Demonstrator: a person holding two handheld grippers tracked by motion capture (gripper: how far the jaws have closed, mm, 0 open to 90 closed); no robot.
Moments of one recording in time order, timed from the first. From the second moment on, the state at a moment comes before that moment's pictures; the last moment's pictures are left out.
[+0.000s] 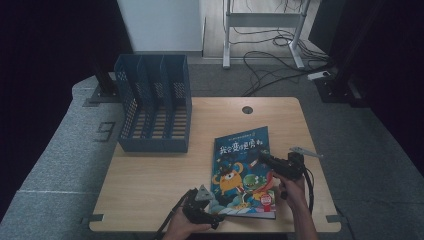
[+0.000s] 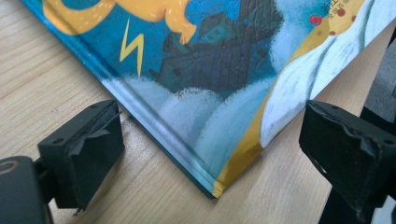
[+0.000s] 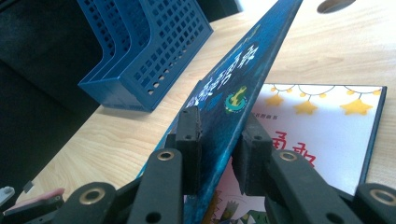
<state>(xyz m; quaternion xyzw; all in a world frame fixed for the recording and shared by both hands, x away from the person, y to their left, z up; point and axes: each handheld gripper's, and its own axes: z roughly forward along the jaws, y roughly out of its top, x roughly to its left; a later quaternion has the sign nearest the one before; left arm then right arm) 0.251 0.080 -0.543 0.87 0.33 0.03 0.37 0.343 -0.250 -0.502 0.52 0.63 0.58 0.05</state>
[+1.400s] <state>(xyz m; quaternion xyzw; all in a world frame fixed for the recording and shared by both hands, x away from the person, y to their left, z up) 0.245 0.069 -0.547 0.87 0.33 0.10 0.35 0.324 -0.242 -0.475 0.47 0.62 0.61 0.12</state>
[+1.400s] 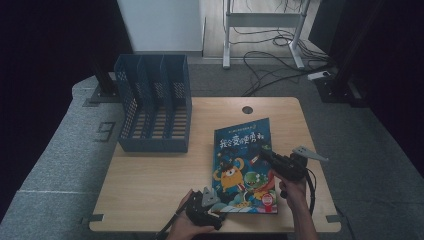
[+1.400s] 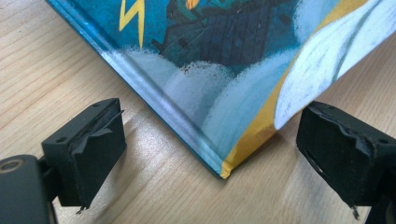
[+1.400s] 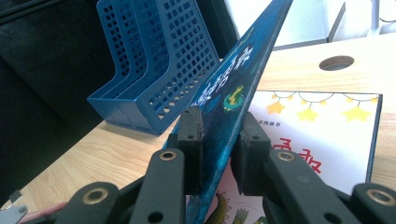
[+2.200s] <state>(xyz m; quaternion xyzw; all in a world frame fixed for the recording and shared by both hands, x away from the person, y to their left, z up) 0.256 0.078 -0.546 0.86 0.34 0.08 0.36 0.297 -0.223 -0.443 0.38 0.63 0.65 0.18</state>
